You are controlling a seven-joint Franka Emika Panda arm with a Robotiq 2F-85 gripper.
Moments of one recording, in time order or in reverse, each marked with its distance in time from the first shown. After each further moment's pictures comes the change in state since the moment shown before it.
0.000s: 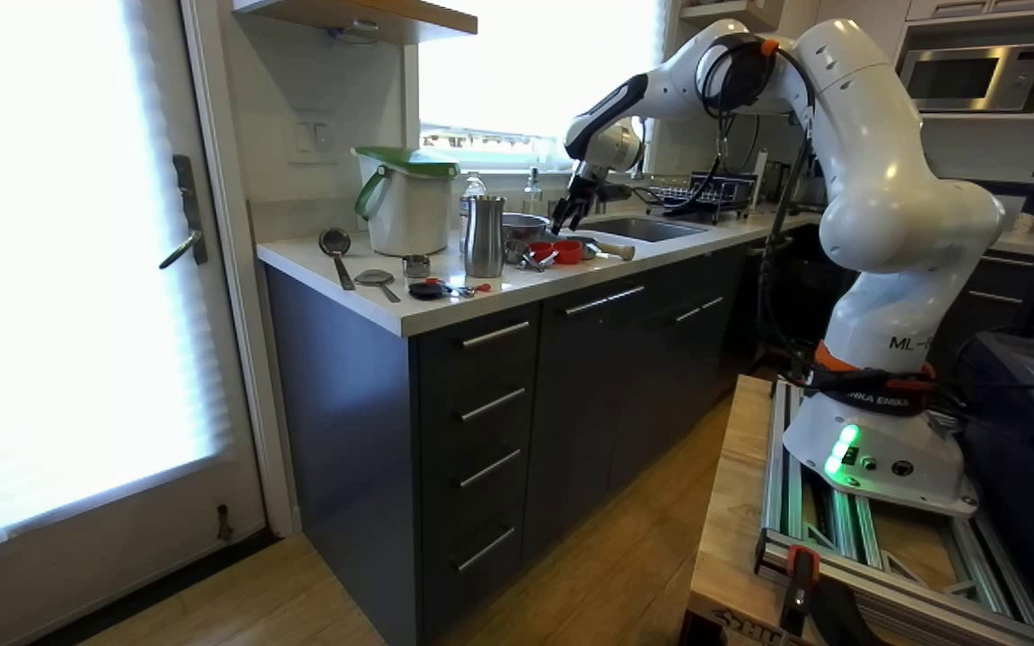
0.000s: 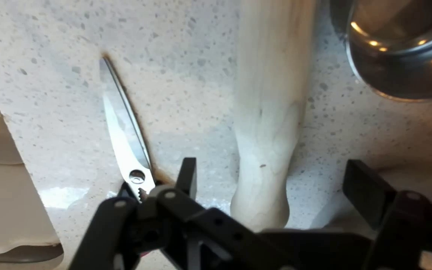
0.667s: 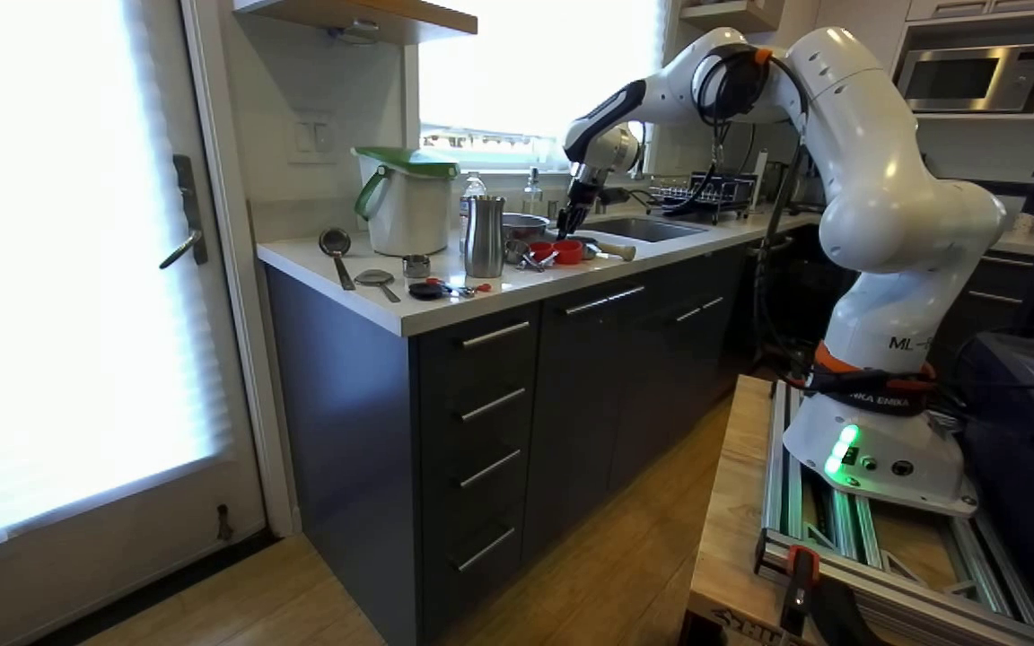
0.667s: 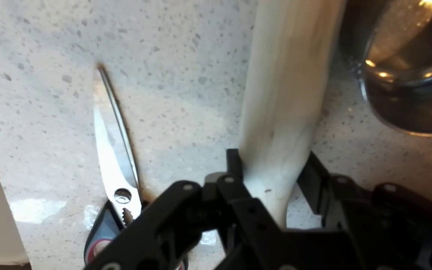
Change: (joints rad) arm -0.007 0.041 0.000 0.062 -0.025 -0.090 -0.054
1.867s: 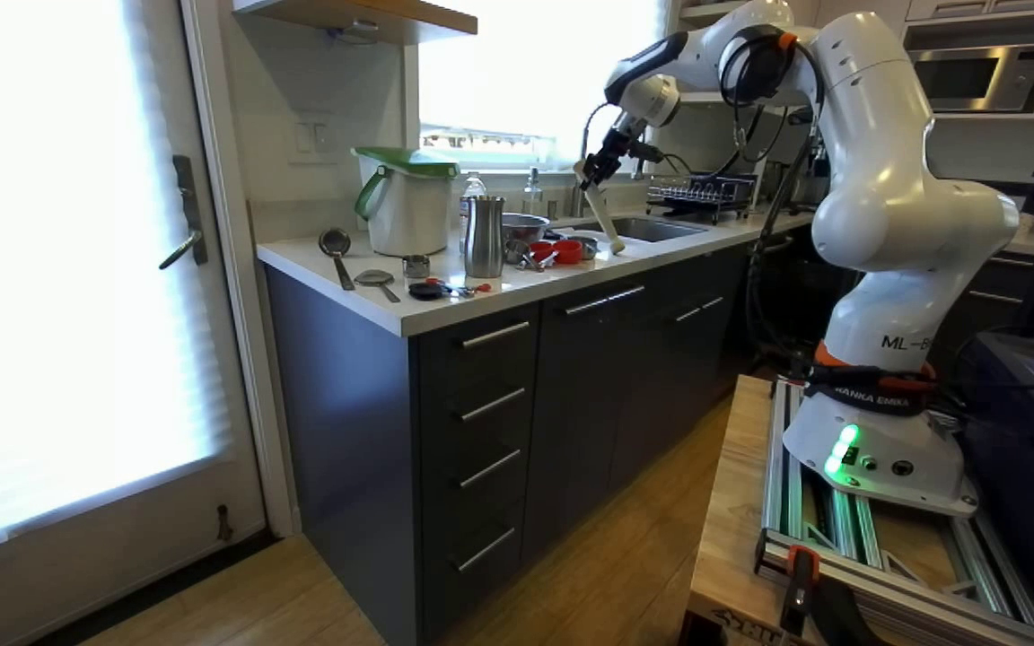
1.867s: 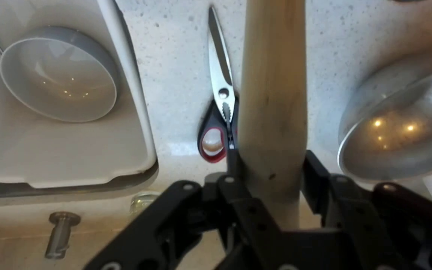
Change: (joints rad) arm -0.136 -0.103 -0.002 0.113 0.179 -0.105 0.030
